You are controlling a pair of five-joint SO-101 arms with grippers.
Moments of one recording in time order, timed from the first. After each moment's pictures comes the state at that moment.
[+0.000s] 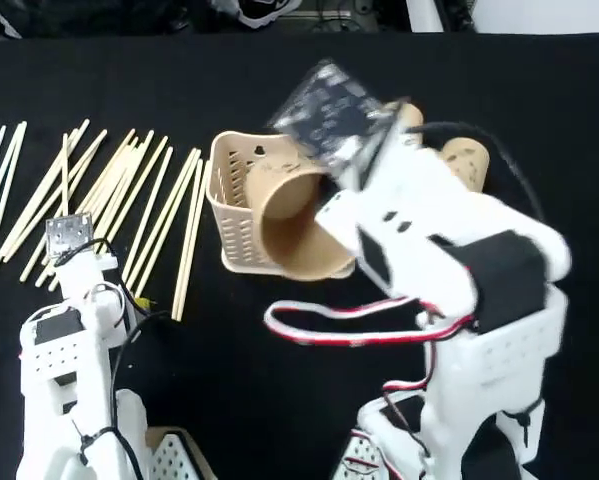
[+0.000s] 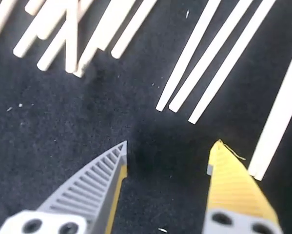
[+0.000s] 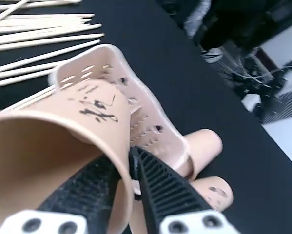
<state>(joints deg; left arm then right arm) -24.8 -51.8 77.5 48.8 -6.7 -18.8 -27.6 -21.3 99.1 31.7</state>
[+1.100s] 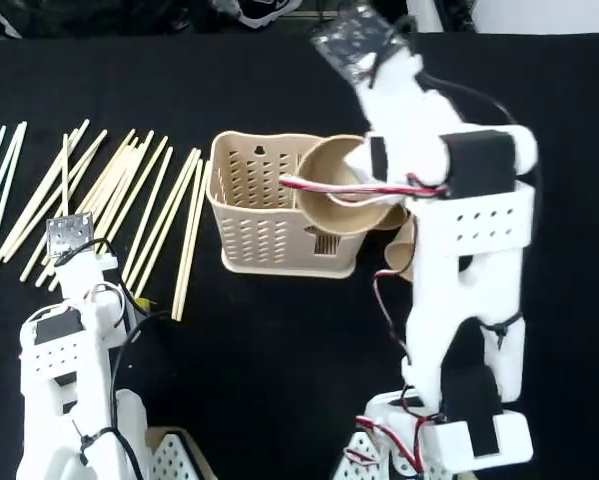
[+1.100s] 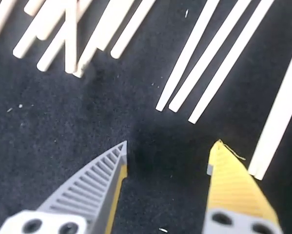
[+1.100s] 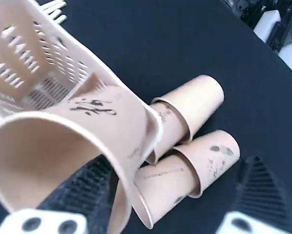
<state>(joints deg) -24.8 -51.8 77.5 48.8 -6.9 -10.5 -9.8 -27.0 99.1 31.7</state>
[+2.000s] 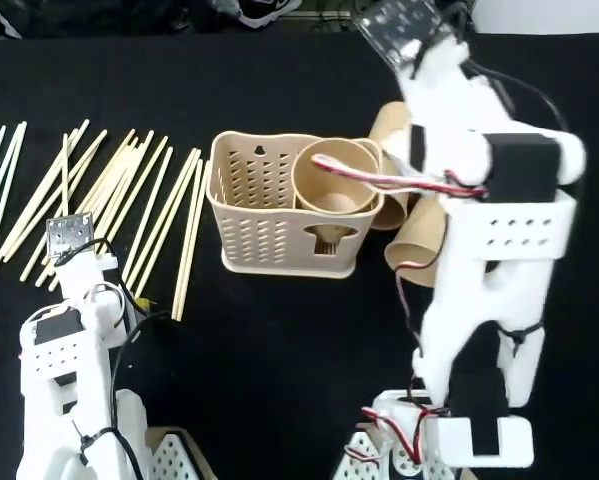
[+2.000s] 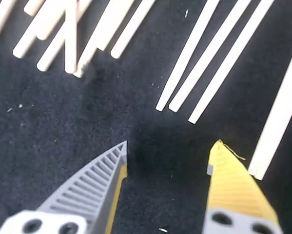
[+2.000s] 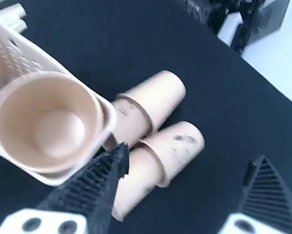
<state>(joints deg) -24.8 -51.8 77.5 48.8 -6.9 0.9 -9.8 -30.3 99.2 38.6</state>
